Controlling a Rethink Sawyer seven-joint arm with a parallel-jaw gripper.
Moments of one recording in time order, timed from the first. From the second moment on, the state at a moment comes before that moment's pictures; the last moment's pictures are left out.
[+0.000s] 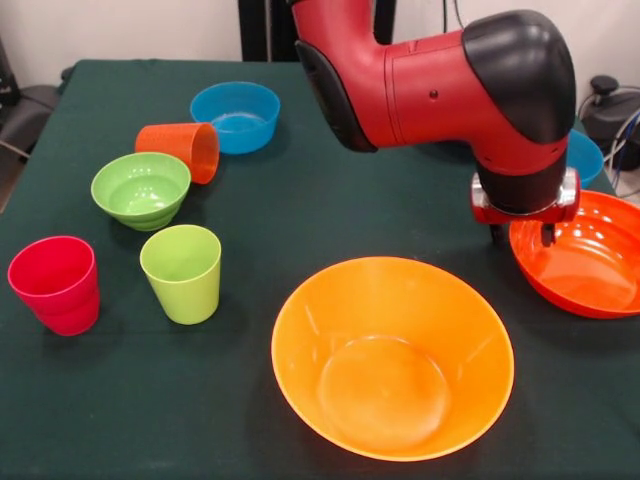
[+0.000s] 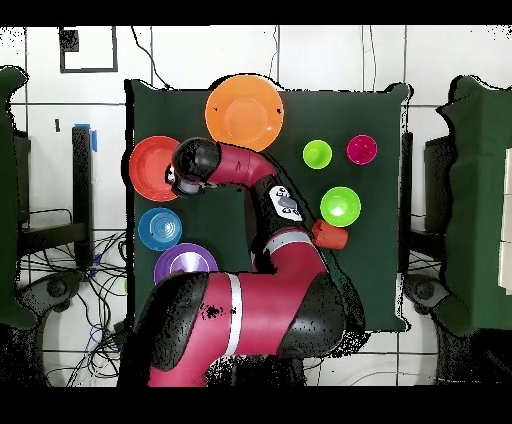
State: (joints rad) arm -0.19 -0.21 0.28 1.26 0.06 0.77 1.84
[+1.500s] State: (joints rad) arm -0.19 -0.26 0.27 1.02 0.09 1.19 1.84
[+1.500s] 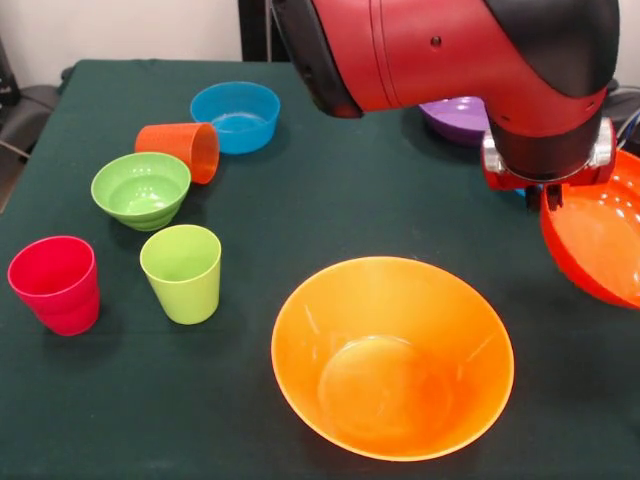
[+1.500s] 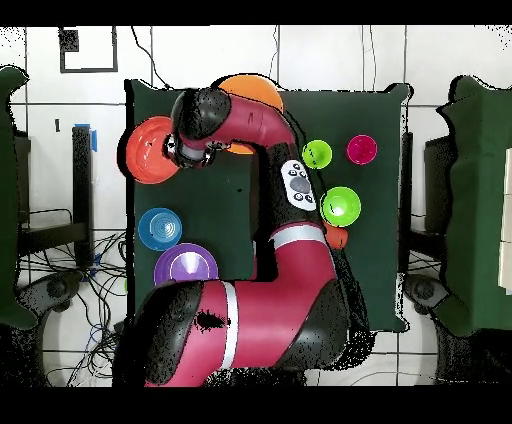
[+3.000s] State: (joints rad) arm -0.25 -0.02 0.27 0.34 -0.01 1.50 1.84
